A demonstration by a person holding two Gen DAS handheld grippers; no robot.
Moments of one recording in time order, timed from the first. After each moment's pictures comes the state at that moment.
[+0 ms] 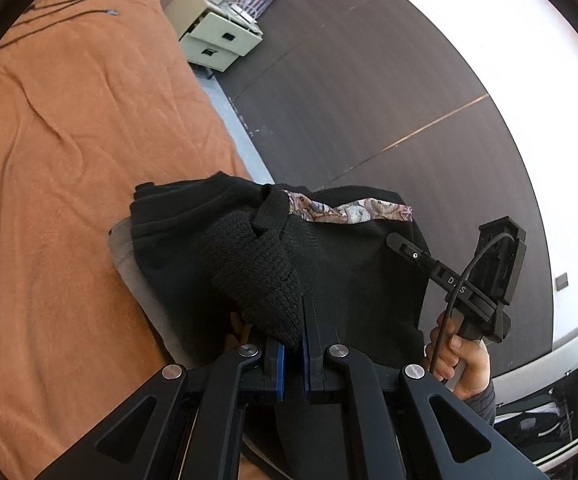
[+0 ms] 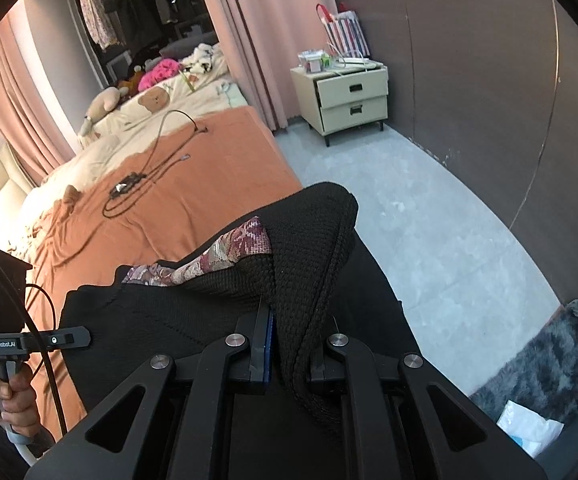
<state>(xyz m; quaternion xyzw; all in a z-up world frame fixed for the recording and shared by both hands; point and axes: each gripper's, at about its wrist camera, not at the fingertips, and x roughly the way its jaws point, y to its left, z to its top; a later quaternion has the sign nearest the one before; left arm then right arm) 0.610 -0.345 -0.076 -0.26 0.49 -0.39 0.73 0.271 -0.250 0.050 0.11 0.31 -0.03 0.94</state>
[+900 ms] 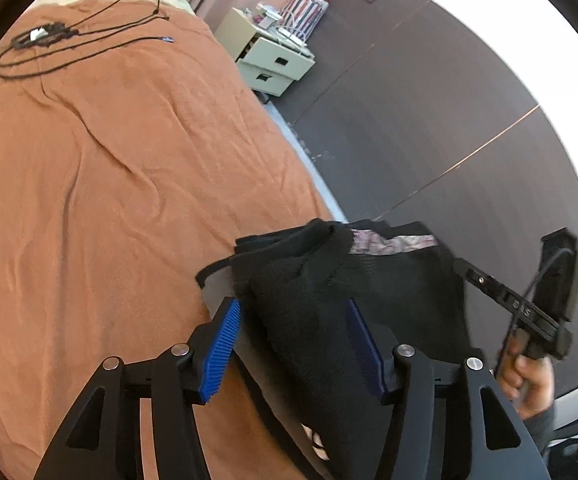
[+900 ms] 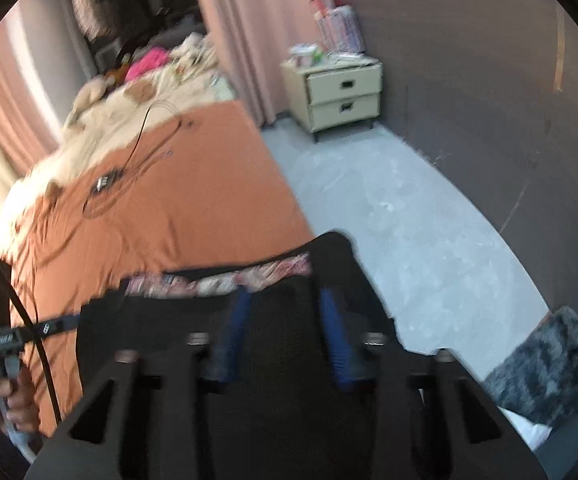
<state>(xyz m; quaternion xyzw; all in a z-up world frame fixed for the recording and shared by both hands) 0.615 -0.325 -0.077 -0.20 0.49 -0.29 0.80 0.292 -0.262 0.070 0.08 0.34 -0.05 0.93</state>
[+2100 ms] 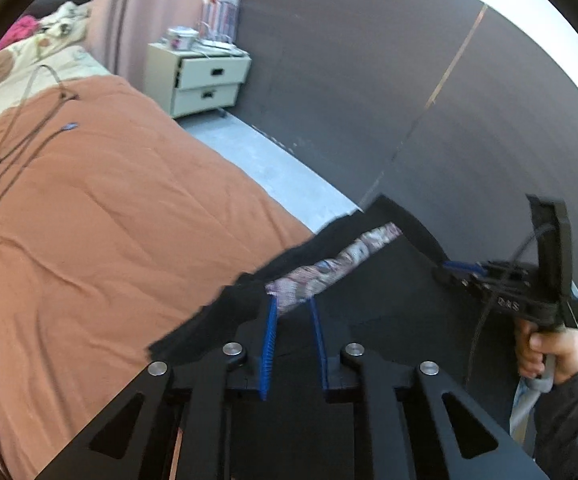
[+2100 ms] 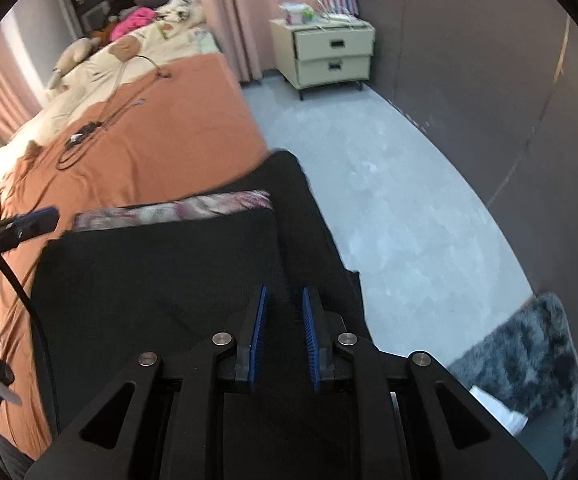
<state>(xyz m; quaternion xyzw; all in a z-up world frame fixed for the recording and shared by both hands) 0.639 -0.415 -0.050 -0.03 0.45 -0.36 0.82 0.289 -0.316 0.045 0.08 0.39 -0.08 0.91</state>
